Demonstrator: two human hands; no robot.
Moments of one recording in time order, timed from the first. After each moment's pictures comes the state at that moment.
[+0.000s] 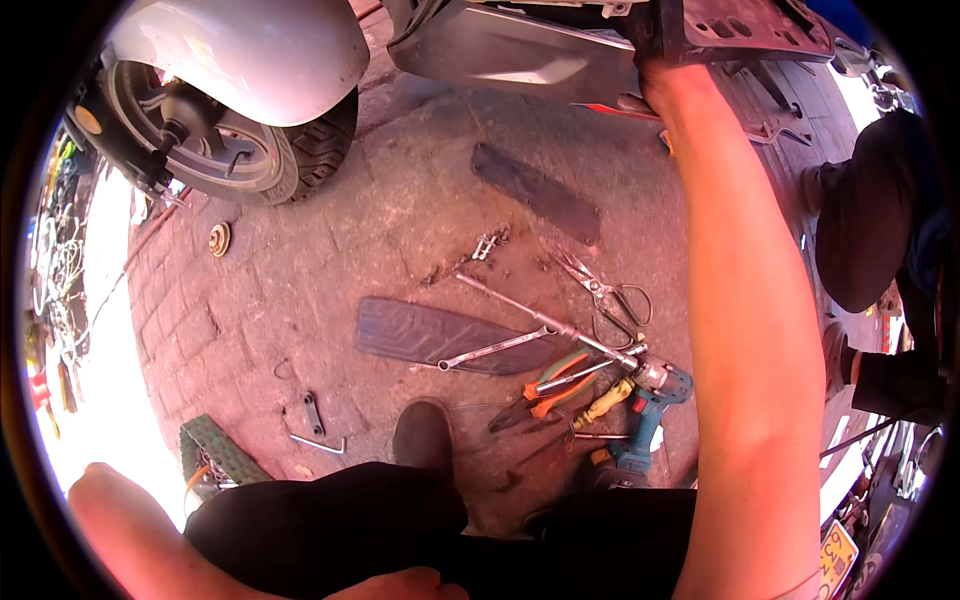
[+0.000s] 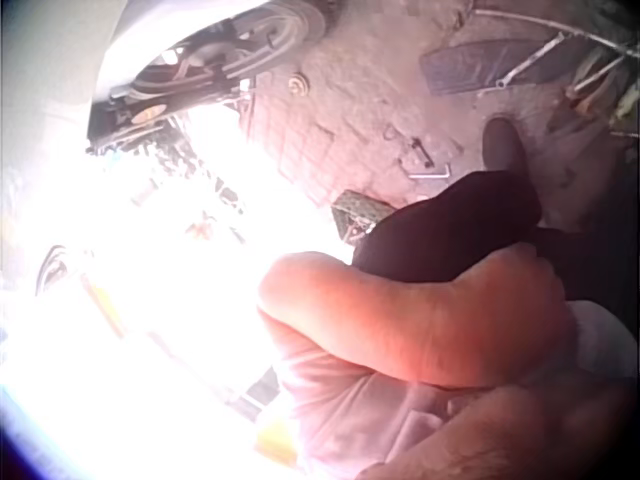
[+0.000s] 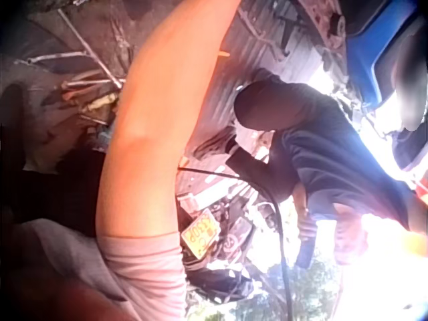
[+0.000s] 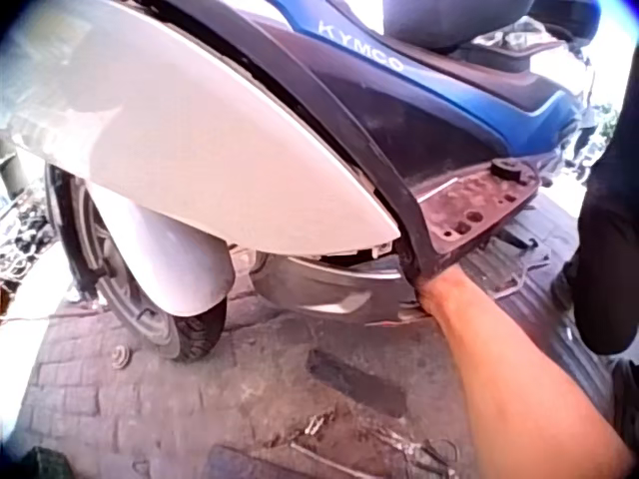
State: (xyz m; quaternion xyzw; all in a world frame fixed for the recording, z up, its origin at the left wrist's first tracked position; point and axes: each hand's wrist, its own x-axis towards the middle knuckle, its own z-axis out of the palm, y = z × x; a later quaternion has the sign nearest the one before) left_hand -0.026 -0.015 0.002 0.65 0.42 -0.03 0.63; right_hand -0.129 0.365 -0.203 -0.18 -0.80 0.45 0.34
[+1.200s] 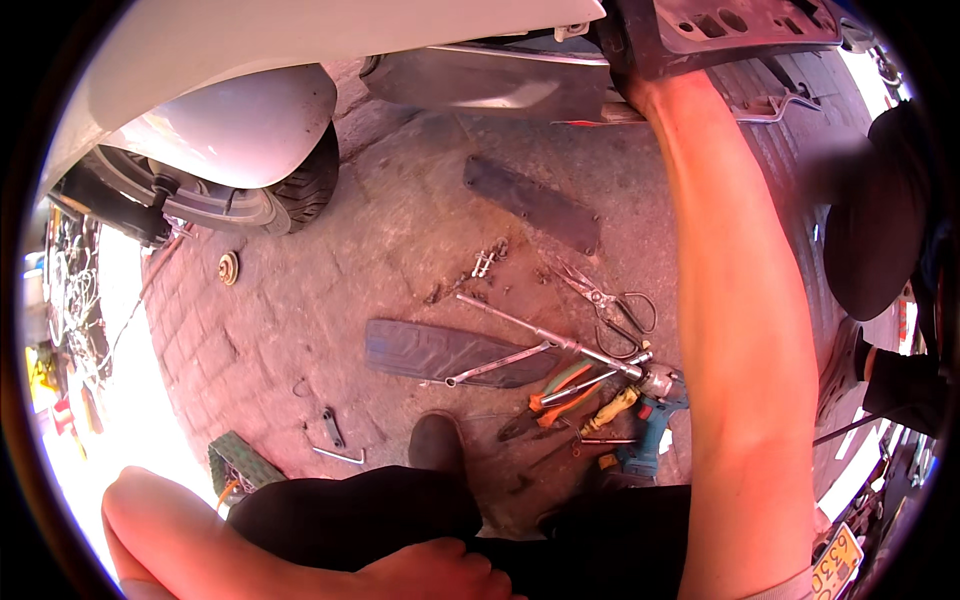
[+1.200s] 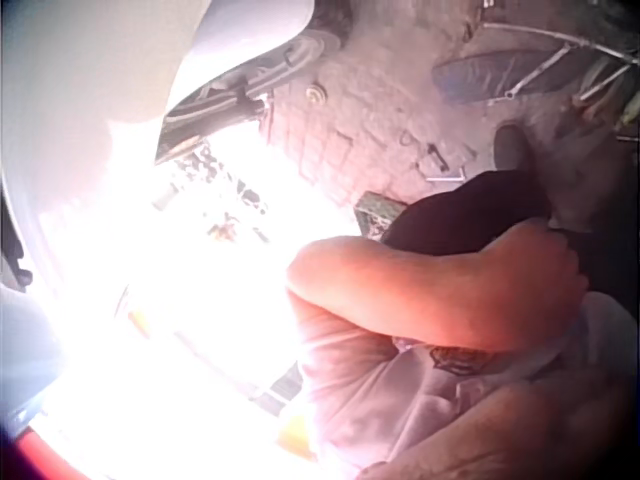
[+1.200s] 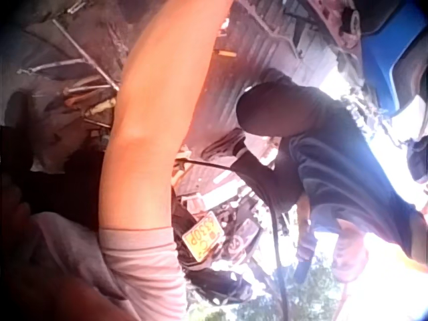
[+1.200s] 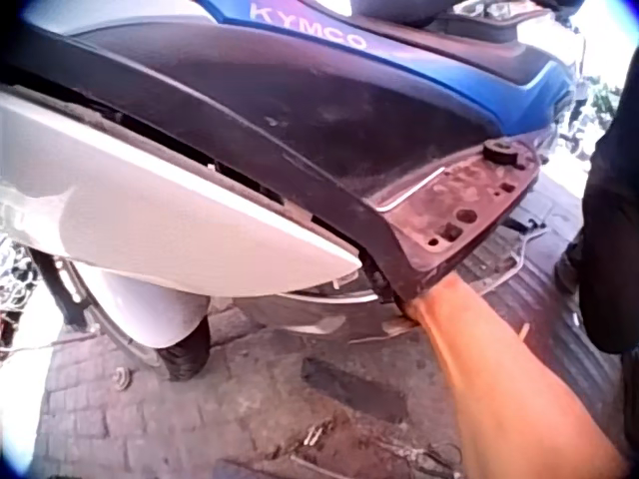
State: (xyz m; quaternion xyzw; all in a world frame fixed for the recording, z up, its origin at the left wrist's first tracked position) left_hand -0.032 0.012 -0.024 0.68 0.45 0.00 0.58; right_hand -0.120 0.364 -0.196 -0.12 -0.82 0.45 0.34
